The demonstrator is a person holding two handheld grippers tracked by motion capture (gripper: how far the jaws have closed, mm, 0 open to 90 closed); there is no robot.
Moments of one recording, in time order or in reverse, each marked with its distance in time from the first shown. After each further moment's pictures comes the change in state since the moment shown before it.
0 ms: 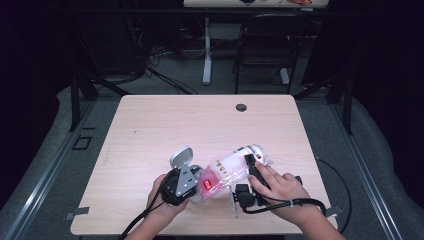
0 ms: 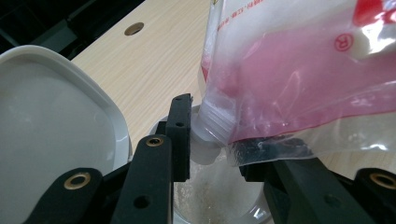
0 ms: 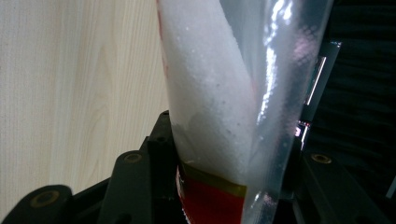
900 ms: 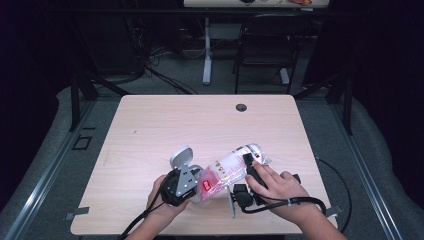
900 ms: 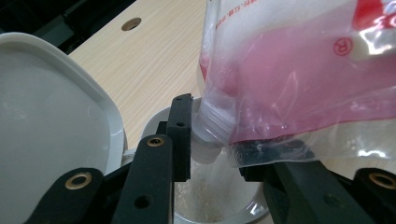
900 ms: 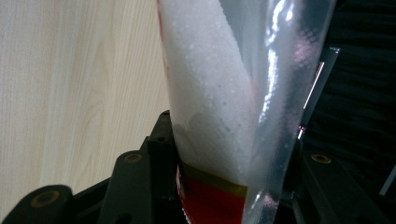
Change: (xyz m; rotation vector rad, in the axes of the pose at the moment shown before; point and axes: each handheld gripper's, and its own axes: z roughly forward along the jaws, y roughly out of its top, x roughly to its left) left arm 0.000 -0.003 0.001 0.008 -0.007 -0.011; right arm -0.003 0.004 0.000 0.006 -0.002 -0.054
